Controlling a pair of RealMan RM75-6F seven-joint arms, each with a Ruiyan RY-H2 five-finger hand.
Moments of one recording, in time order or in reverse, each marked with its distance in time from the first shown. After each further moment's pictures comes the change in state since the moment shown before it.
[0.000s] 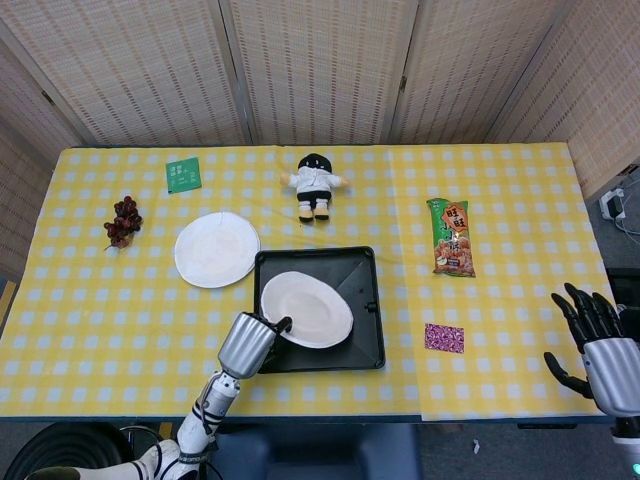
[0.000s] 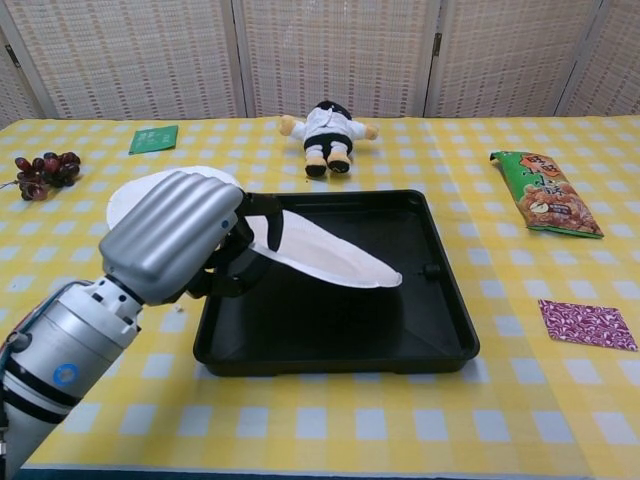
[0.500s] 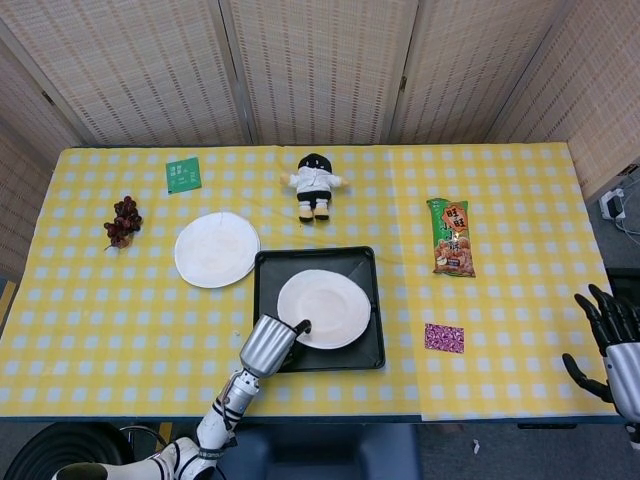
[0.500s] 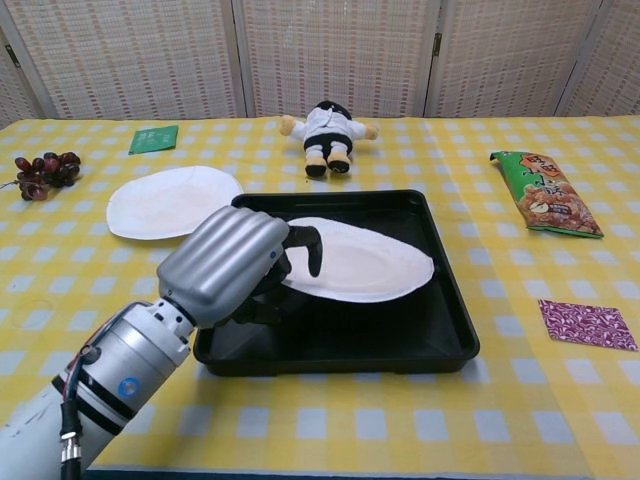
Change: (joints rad) left arm -0.052 -0.100 0.003 0.108 -0.064 -0.085 -0.040; right arm -0.028 0.015 0.008 0.021 0.025 0.022 0.035
